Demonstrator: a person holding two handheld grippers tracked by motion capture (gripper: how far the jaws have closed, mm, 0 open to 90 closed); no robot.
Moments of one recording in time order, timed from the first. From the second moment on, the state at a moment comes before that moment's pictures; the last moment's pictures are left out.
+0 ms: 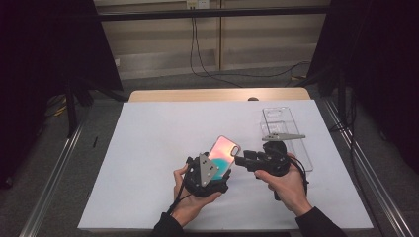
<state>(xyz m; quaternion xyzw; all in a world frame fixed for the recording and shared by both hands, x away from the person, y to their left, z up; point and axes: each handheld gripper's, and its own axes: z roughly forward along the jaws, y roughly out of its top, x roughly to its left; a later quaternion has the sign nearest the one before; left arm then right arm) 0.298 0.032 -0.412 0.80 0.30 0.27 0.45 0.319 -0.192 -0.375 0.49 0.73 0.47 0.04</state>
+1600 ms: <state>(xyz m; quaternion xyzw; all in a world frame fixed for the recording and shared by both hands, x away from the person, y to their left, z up) 0.295 0.028 -0.416 0.80 0.29 0.29 0.43 0.337 -0.183 -0.380 0.56 0.69 0.46 -0.02</state>
